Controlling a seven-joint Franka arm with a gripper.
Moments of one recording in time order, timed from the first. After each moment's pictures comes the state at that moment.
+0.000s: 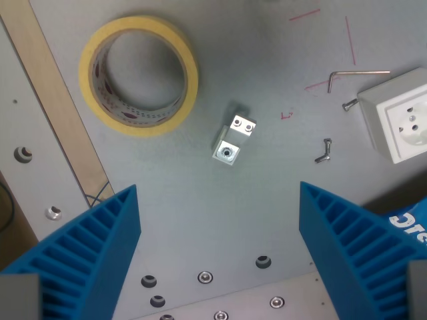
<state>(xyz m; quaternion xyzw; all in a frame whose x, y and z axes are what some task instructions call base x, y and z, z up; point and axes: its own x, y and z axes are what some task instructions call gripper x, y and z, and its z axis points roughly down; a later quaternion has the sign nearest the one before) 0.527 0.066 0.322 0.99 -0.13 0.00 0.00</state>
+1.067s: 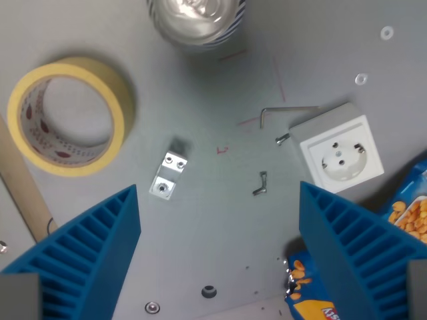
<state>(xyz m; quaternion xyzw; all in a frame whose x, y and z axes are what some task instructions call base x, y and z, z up) 0.538 -0.012 0.320 0.99 -0.14 0.01 0.00</state>
